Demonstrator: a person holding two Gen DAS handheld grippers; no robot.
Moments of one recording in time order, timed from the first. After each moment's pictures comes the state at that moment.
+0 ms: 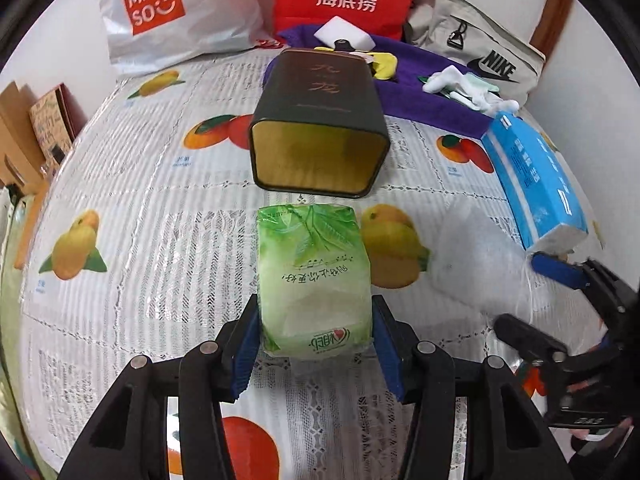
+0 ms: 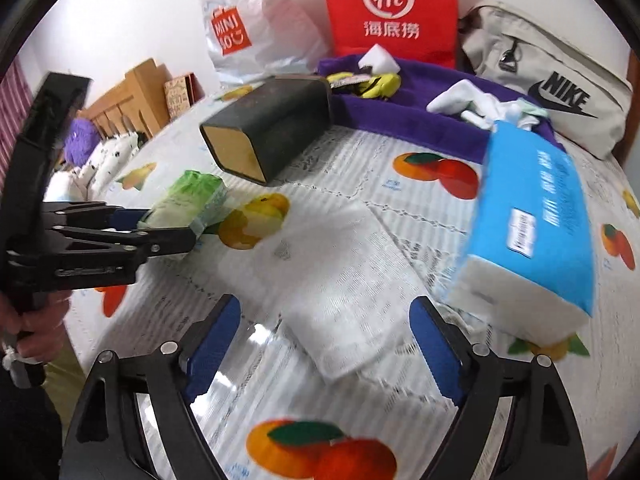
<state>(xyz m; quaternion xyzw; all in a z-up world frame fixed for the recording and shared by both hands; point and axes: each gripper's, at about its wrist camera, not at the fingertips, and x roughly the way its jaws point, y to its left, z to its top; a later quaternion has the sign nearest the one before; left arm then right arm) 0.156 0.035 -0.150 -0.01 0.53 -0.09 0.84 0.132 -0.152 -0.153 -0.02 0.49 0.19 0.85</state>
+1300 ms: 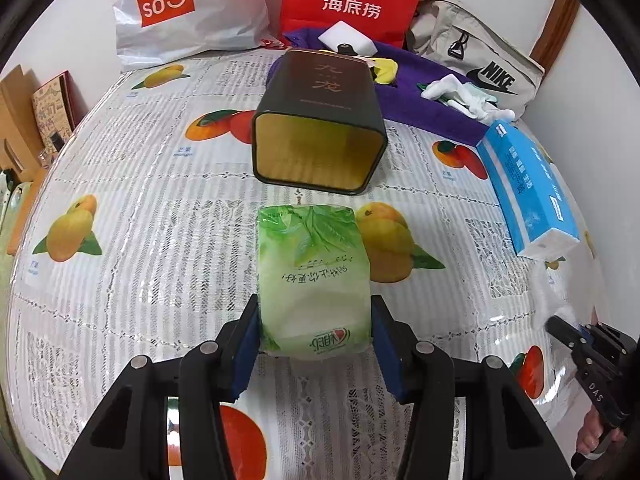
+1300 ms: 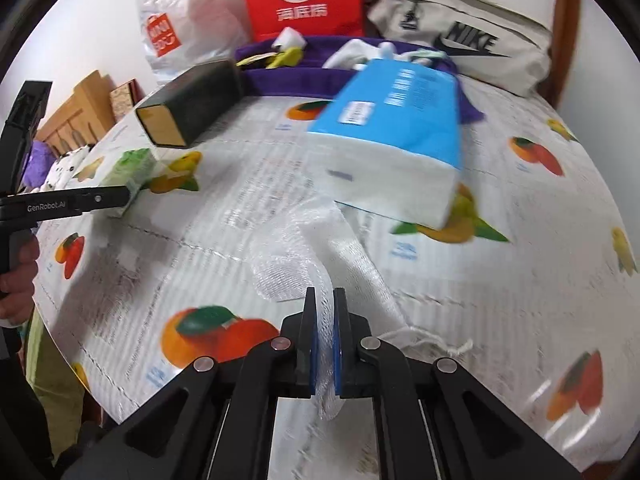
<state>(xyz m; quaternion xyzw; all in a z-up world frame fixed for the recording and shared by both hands) 0.148 0.036 -0.147 -0.03 0.52 -0.10 0.85 0.075 -0.223 -0.159 0.01 0.51 0.08 0.86</state>
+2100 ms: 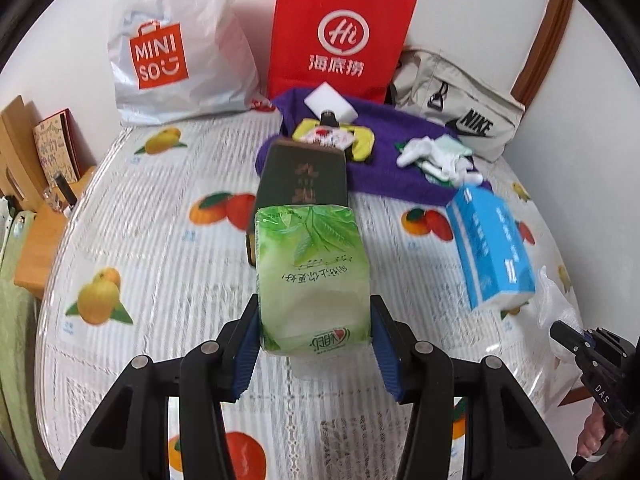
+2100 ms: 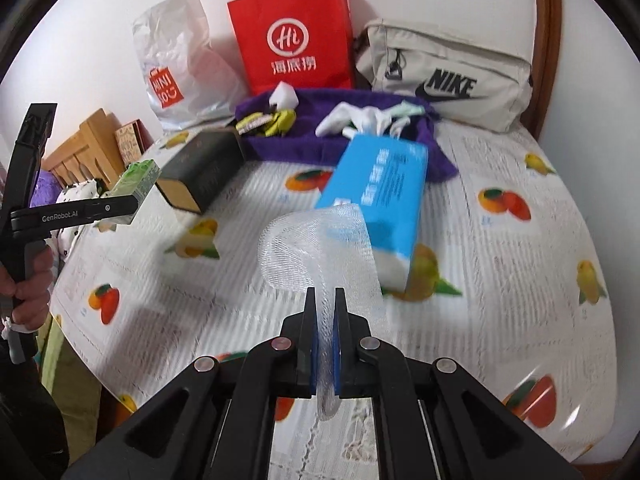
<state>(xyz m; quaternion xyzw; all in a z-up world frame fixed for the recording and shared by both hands) 0.171 0.039 -0.072 -0.04 0.48 -0.11 0.87 0.087 -0.238 -0.086 0.03 0.47 0.08 0.88</state>
